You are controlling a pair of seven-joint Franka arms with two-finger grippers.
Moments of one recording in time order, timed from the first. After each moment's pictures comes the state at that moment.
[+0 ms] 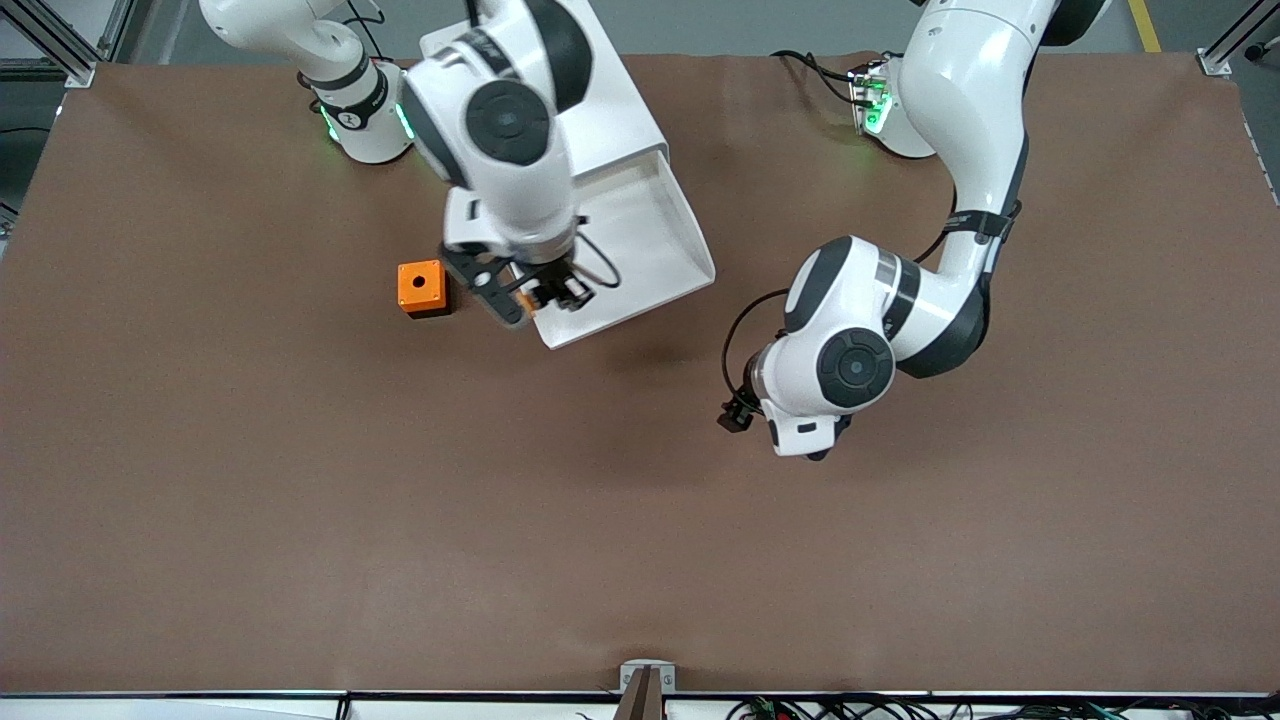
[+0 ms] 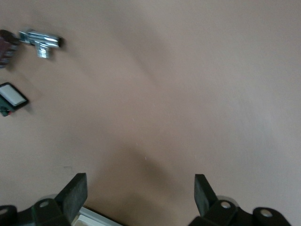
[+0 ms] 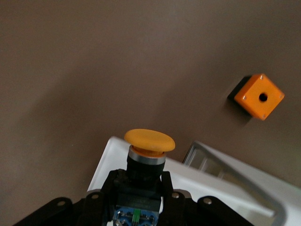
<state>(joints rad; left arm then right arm) -0.56 0.69 0.03 -1.27 -0.29 1.80 -1.32 0.67 0.34 -0.08 -1.46 0.04 1.70 1.28</state>
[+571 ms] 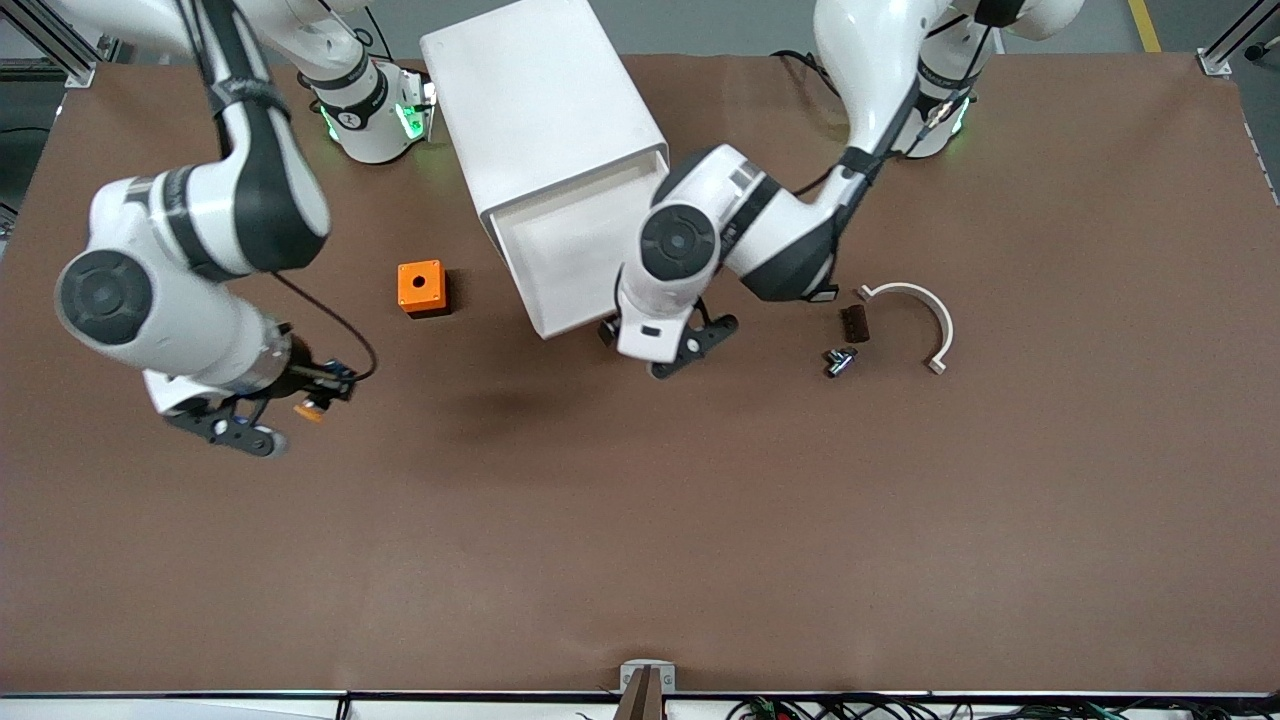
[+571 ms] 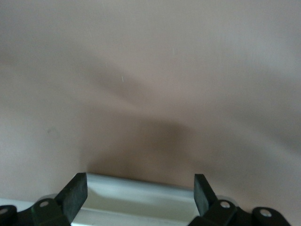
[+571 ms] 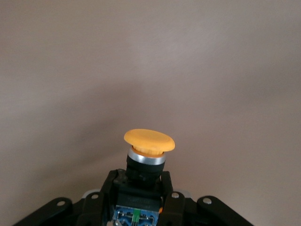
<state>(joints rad) -0.79 0.66 -0.03 -1.29 -0.22 1.84 -1.28 0.21 0.34 -0.09 -1.63 0.02 1.86 0.37</state>
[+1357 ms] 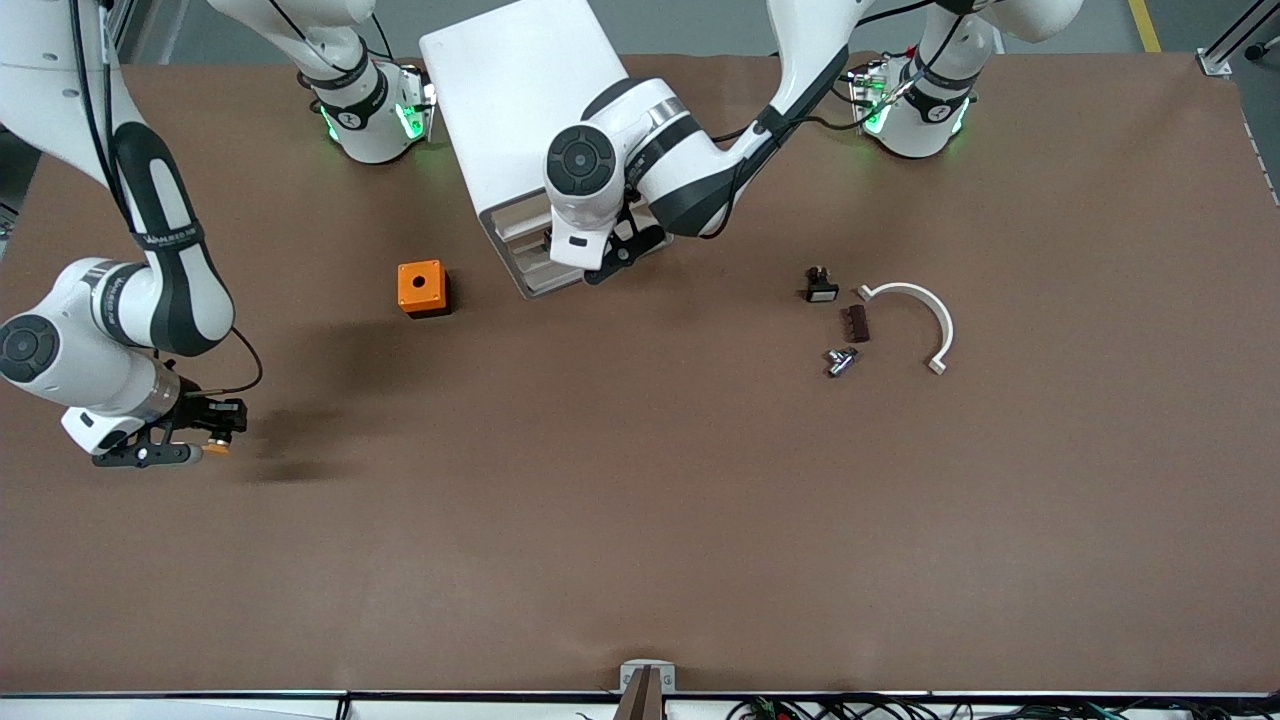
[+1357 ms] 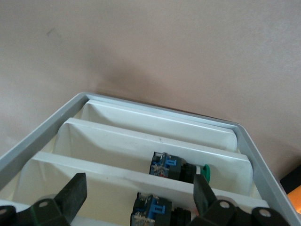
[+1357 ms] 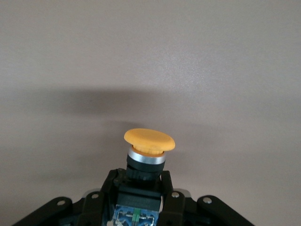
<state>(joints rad) -0.81 0.64 -0.22 -1.37 -0.22 1.84 -1.51 -0.12 0.49 -0.09 -1.92 0.00 2.42 -0.27</state>
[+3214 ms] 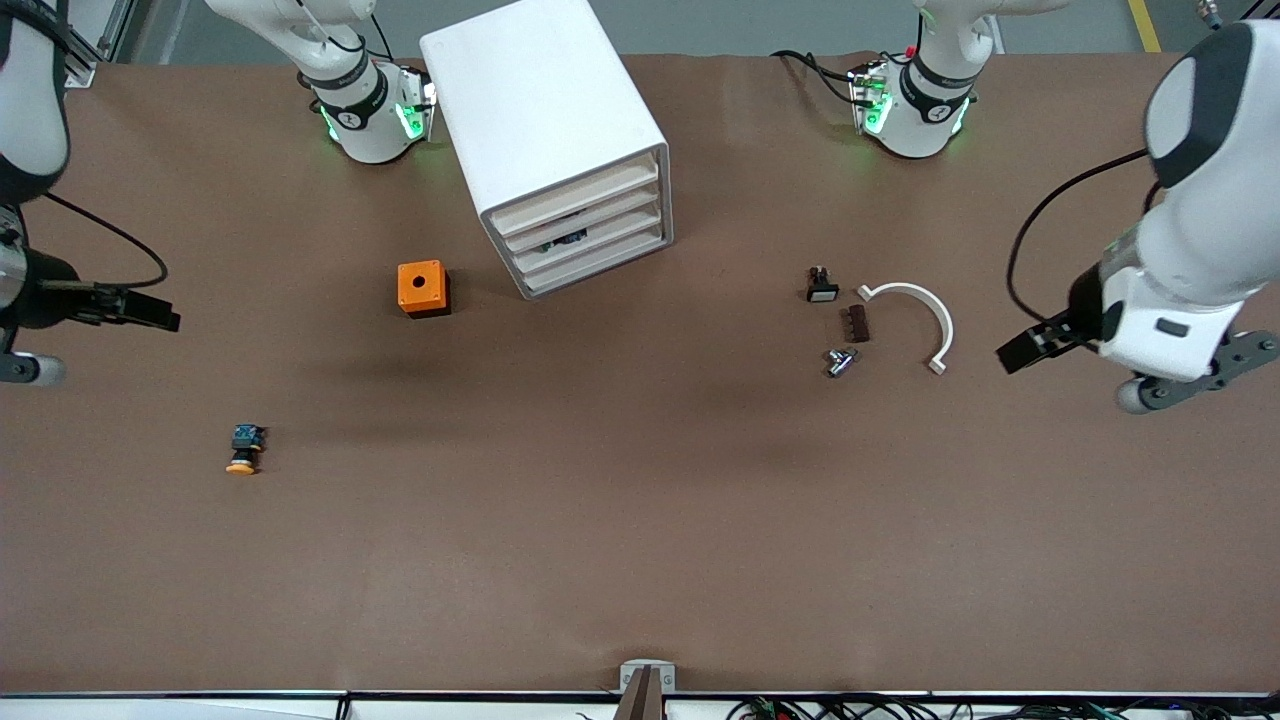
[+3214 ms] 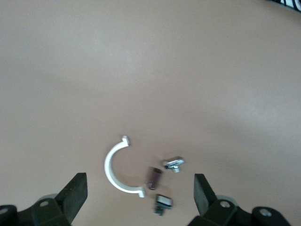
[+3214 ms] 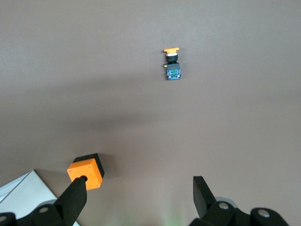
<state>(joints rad) 0.01 0.22 -0.21 -1.42 0.10 1.60 -0.54 -0.04 0.15 -0.06 -1.54 0.00 1.52 -0.01</state>
